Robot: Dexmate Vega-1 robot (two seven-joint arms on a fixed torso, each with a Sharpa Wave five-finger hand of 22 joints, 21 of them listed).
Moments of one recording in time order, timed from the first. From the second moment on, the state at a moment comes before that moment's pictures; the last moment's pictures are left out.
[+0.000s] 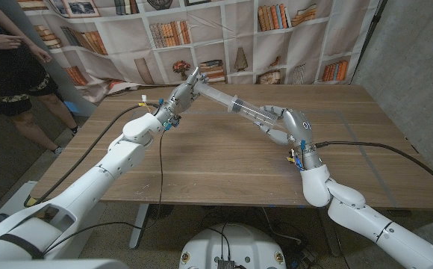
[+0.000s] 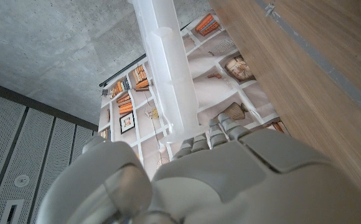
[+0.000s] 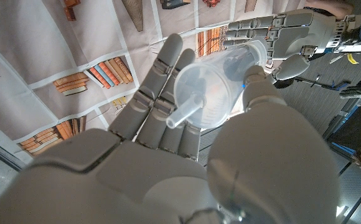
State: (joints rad) left arm 0.73 0.59 0.45 -1.45 -0.64 -0.27 -0.32; left_hand 0.42 0.07 -0.19 0.09 0.25 -0.07 0.09 0.19 0.18 -0.01 0.09 0.20 0.19 -0.02 0.08 0.18 0.18 -0.01 0.02 0.20 0.18; right arm -1.12 -0.72 -0.51 -1.78 -0.63 0.18 -0.83; right_hand 0.93 -0.05 0.42 -0.13 0.17 0.84 -0.02 0.25 0.22 0.95 -0.07 0.30 0.20 1.10 -0.20 0.22 0.19 0.96 -0.14 0.61 0.22
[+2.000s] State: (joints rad) left arm 0.66 0.54 0.50 -1.40 -0.62 -0.27 -0.39; left_hand 0.43 0.08 -0.20 0.09 0.25 -0.07 0.09 0.19 0.18 -0.01 0.08 0.20 0.19 -0.03 0.08 0.18 0.18 -0.01 0.02 0.20 0.18; right arm -1.04 -0.69 -0.54 -1.78 -0.63 0.14 -0.73; right_hand 0.93 -0.05 0.41 -0.13 0.17 0.84 -0.02 0.23 0.23 0.97 -0.08 0.28 0.20 1.13 -0.21 0.21 0.19 0.96 -0.14 0.64 0.21
